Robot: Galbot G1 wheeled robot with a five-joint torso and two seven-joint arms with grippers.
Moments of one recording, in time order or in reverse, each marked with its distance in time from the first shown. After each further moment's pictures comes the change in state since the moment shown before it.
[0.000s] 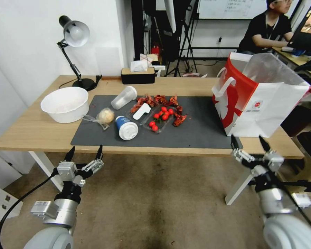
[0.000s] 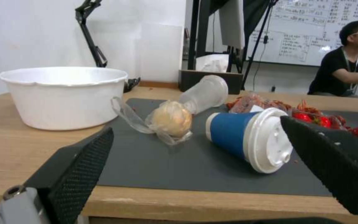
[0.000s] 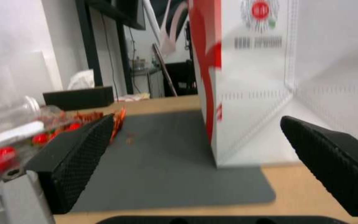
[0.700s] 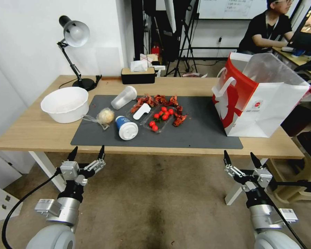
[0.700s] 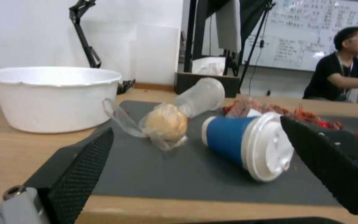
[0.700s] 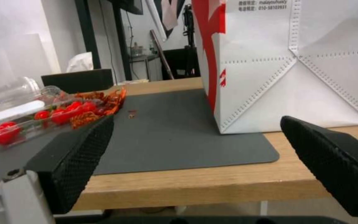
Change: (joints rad) left arm -0.059 0.032 0.029 0.042 -0.033 -0.007 -0.017; right arm -0.021 0.028 -0.022 -0.015 -0.034 -0.002 0.002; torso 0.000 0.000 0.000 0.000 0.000
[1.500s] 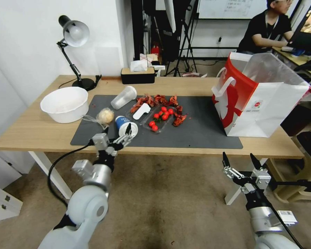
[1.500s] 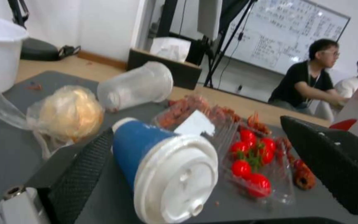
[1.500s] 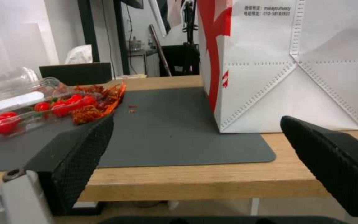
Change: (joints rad) left arm -0.373 0.172 0.400 0.061 -0.227 0.155 -0.401; right arm -0.028 0.019 0.004 0.042 -0.070 -0.041 0.023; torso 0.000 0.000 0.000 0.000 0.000
